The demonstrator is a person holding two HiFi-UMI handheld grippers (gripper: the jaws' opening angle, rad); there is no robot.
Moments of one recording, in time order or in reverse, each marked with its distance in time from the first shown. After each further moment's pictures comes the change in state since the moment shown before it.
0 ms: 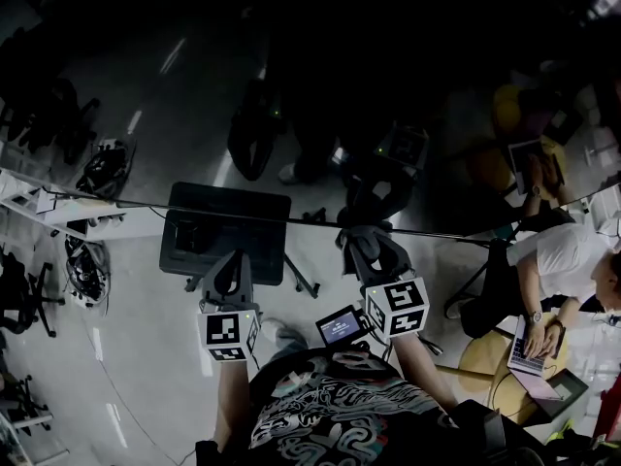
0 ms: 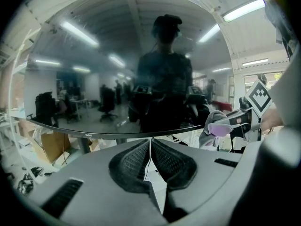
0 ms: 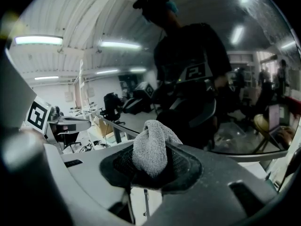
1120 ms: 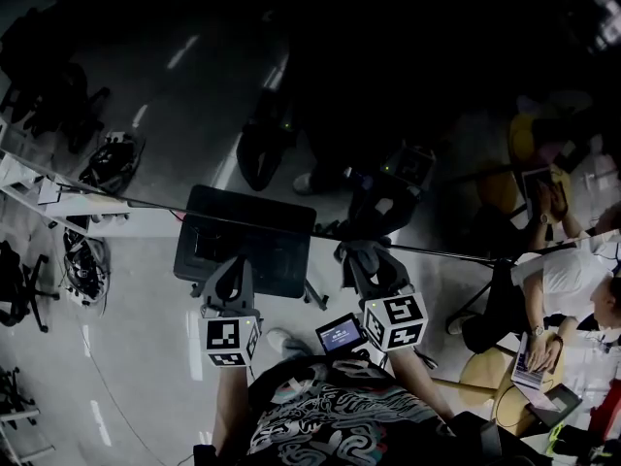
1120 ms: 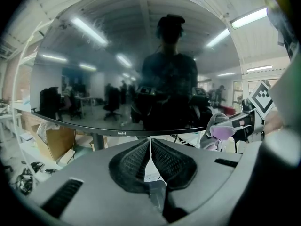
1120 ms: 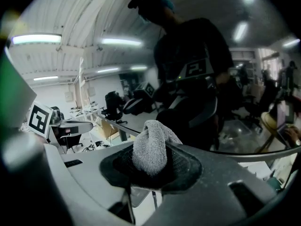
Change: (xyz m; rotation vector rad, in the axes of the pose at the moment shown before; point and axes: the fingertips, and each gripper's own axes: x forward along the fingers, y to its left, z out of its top) left arm -0.008 0.088 -0.009 -0.056 -0.022 0.019; right arm 0.050 0.074 0.017 0.009 0.017 0.013
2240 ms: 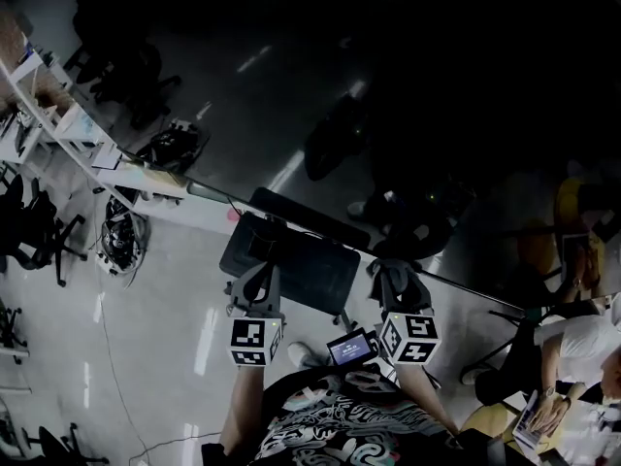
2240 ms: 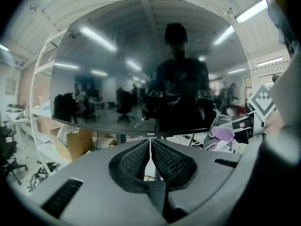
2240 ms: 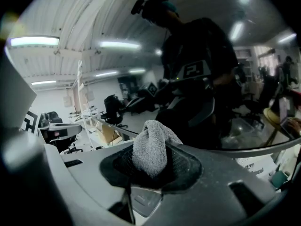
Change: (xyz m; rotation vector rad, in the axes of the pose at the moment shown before) left arm -0.038 0.083 0.004 -0.010 -0.018 0.145; right arm 0.047 0.057 0.016 0.049 -0.035 -0.010
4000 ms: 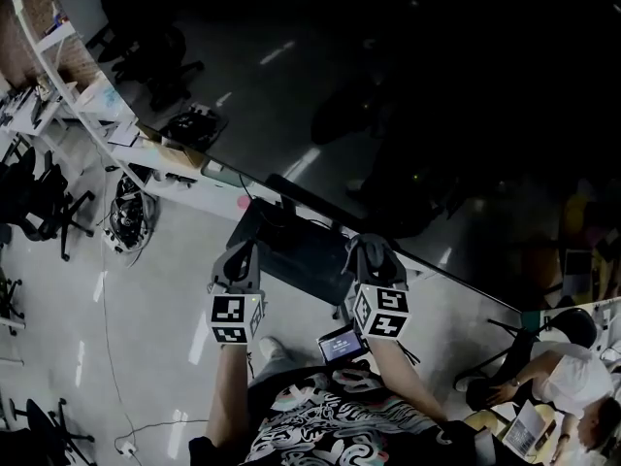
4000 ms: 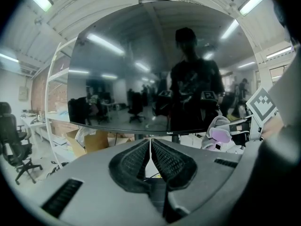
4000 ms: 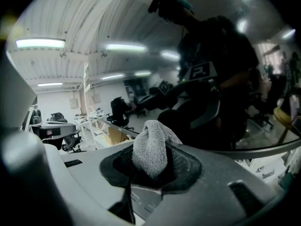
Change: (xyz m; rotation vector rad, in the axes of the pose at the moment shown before) left arm -0.034 0.057 -0.011 0.002 0.011 0.152; right arm 0.047 0.061 -0.006 -0.020 -0.026 0.079
